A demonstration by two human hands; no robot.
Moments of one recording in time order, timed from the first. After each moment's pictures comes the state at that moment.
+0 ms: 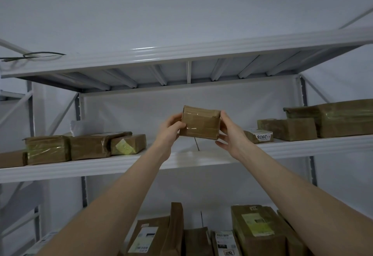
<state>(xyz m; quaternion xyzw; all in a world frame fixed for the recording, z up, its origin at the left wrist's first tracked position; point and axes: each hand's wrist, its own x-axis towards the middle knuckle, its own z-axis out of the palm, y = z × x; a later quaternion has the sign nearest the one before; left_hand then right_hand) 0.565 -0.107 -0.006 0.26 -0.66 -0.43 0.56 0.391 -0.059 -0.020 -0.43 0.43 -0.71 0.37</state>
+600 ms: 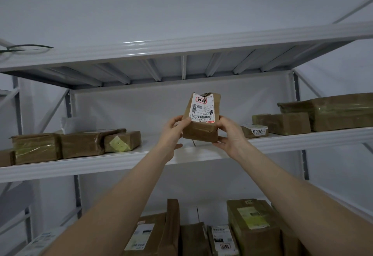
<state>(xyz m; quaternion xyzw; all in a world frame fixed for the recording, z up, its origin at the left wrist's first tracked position) 0.548 -0.119 -0.022 0.30 -0.64 -0.48 0.51 0.393 -0.060 -0.036 -0.38 0.39 -0.75 0.37</state>
